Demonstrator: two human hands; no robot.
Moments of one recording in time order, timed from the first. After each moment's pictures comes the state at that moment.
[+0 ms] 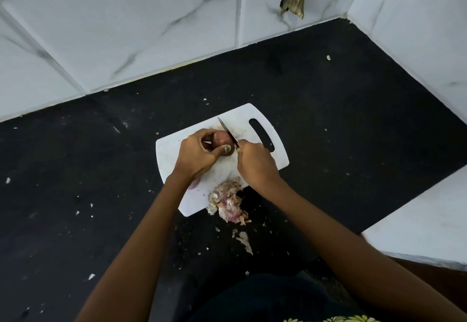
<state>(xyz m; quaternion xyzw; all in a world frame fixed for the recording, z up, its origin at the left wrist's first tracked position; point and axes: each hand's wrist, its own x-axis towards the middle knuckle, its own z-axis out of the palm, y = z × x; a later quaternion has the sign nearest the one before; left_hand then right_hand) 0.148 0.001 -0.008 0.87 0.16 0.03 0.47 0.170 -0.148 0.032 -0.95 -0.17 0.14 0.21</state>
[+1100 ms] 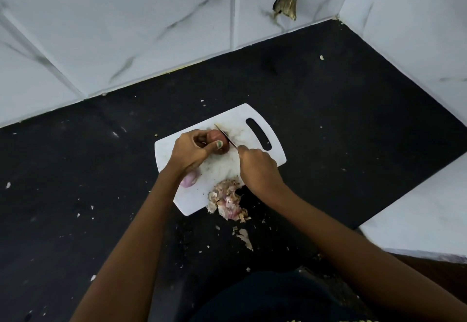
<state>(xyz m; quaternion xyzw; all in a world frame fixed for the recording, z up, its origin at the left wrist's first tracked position) 0.148 0.010 -0.002 0.84 0.18 -0.02 0.51 0.157 -0.160 0.023 -0.96 -0.22 0.11 0.12</state>
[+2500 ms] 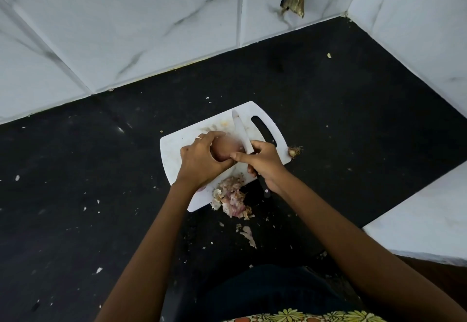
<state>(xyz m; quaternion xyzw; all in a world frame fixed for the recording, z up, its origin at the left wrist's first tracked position) 0.124 -0.009 -0.009 0.93 0.11 0.03 0.35 0.171 -0.163 0.014 -0.74 0.04 0.28 0.61</state>
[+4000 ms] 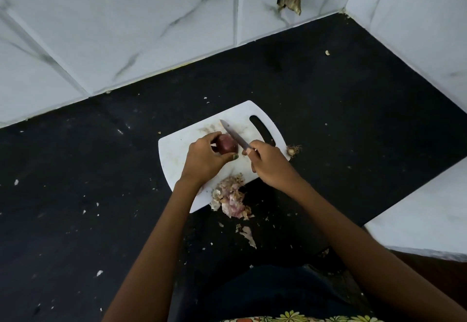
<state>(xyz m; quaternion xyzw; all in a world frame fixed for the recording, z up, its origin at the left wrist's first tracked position) 0.133 -0.020 0.006 0.87 0.15 0.00 0.46 0.171 -0.182 0.024 -0.90 -0.17 0.20 0.34</state>
